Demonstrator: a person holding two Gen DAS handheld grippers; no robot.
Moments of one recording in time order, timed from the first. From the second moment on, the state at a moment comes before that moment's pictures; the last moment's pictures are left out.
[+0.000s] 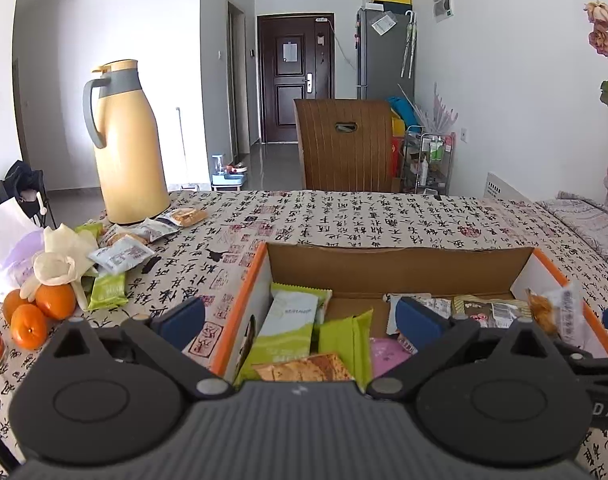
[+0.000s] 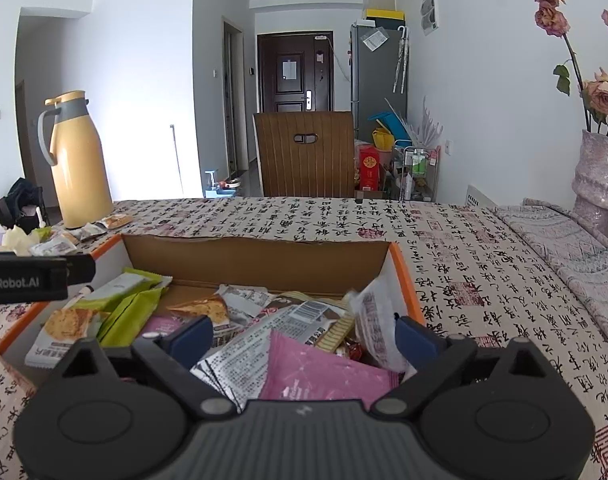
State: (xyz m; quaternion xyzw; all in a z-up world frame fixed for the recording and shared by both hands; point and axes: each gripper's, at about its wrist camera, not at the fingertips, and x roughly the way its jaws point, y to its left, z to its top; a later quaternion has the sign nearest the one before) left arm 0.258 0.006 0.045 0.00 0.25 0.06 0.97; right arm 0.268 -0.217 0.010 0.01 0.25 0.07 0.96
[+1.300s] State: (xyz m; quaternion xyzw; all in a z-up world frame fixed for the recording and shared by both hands) left arm 0.096 0.054 0.029 -0.05 0.26 0.03 0.96; right arm 0.112 -0.204 0.020 0.02 0.22 0.11 0.97
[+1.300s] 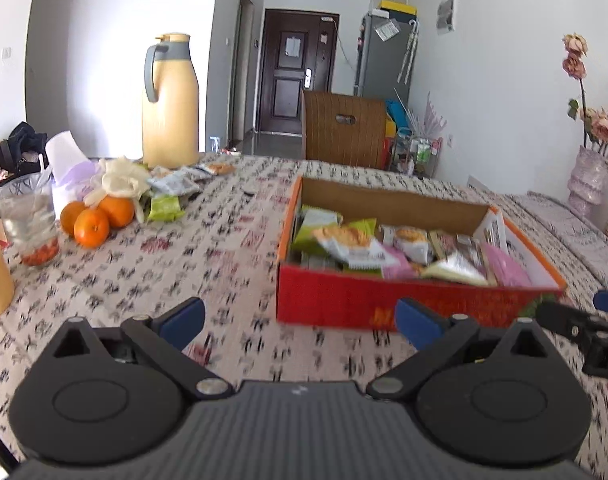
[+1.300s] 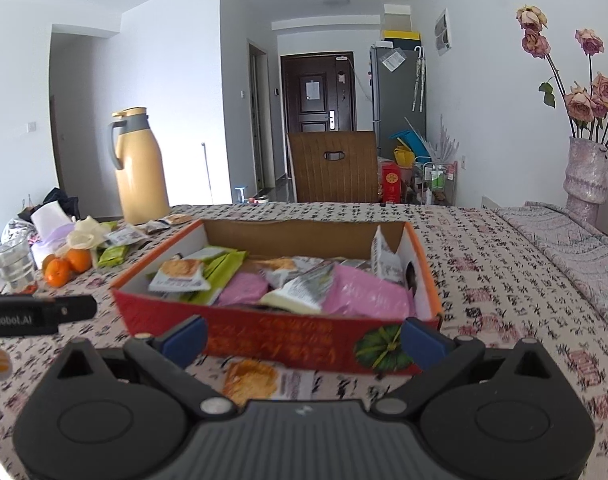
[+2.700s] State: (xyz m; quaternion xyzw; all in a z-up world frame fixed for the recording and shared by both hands) left arm 0.026 0.137 -0.015 -0.06 0.30 -0.01 0.95; right arm 0.083 -0.083 -0.051 -0.01 0.33 0.09 0.94
